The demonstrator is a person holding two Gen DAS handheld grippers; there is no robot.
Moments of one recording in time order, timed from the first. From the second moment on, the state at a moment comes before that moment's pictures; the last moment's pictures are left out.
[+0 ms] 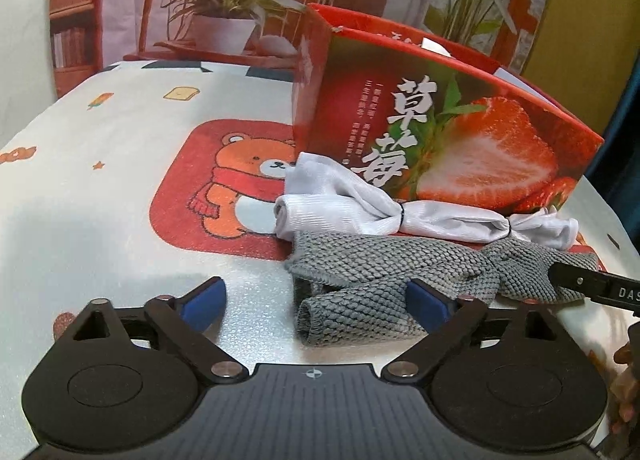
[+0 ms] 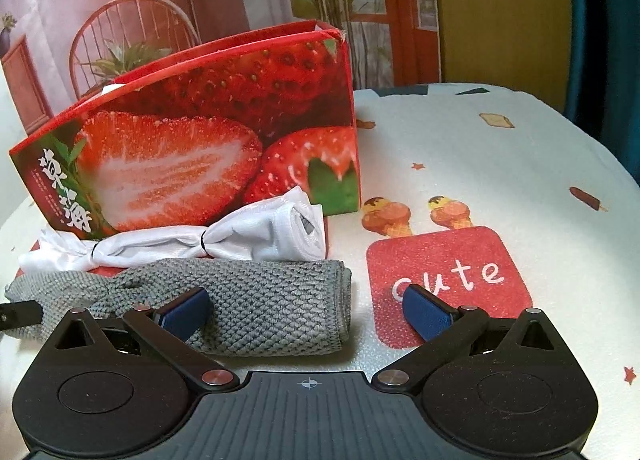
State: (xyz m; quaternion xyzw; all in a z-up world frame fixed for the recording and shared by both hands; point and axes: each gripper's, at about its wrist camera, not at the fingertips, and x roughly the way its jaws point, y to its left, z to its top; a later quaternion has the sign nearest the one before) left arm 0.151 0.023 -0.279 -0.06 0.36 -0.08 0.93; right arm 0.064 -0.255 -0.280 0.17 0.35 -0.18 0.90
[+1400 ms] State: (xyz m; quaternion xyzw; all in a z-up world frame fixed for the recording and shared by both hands) left arm 0.145 0.013 -0.277 -0.03 0.35 -0.14 0.93; right arm 0.049 -0.250 -0.271 0.19 0.31 -0.09 0.93
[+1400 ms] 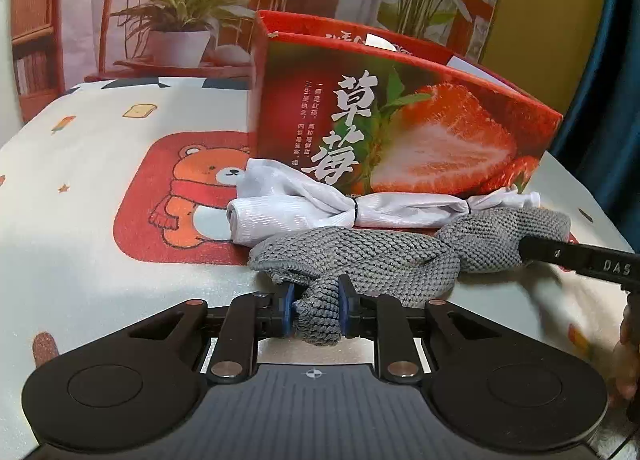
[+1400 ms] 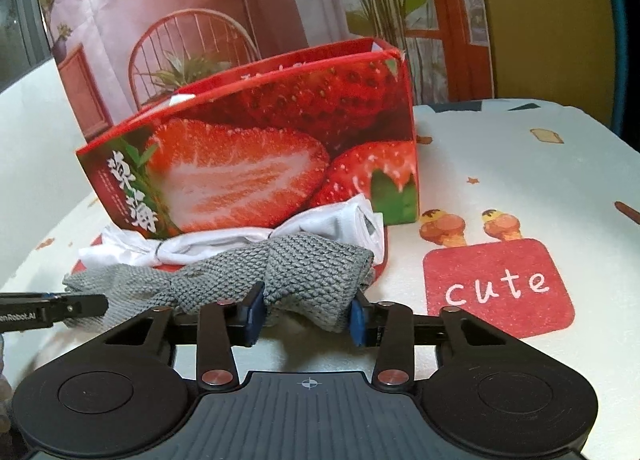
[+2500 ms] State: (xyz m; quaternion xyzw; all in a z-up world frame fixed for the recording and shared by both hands) left arm 0.124 0.023 -0.245 -0.05 0.27 -0.18 0.95; right arm 0.033 -0.247 -0.250 0.21 0.25 -0.07 0.94
